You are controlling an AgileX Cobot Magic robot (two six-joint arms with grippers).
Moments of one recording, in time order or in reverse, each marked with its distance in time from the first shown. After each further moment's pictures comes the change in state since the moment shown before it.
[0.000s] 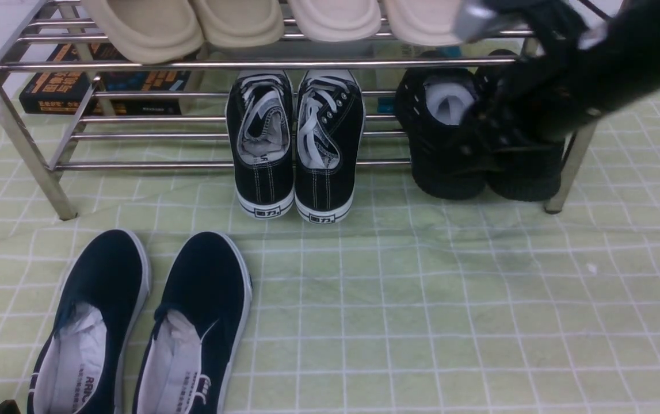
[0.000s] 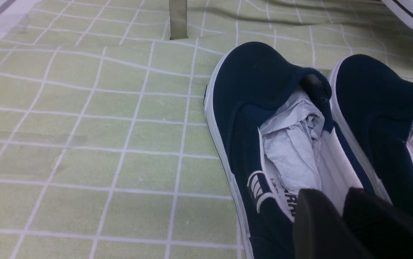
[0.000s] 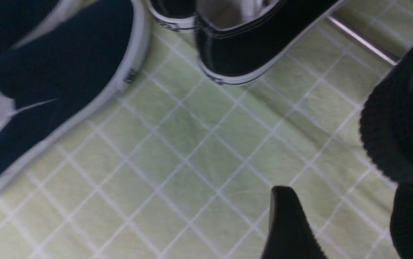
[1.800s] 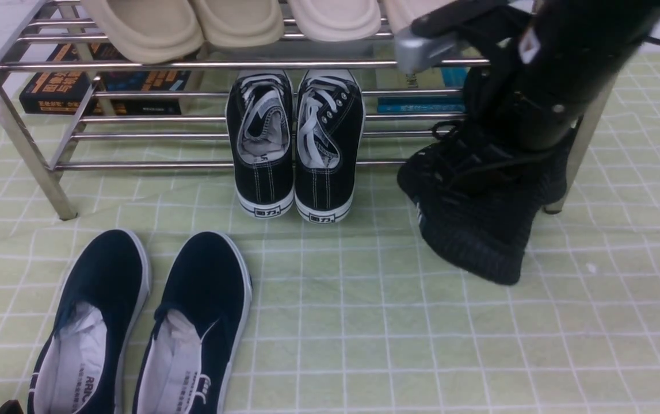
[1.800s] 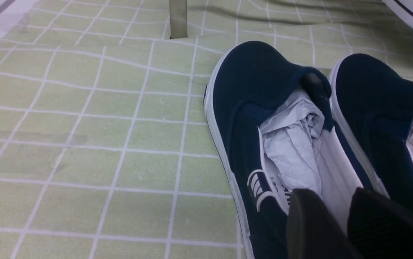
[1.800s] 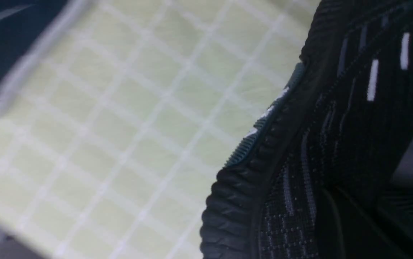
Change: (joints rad) right arm 0.158 -0.034 -0.112 -0.195 0.368 0.321; left arm 0.000 0.000 -0.001 0.000 0.003 0.000
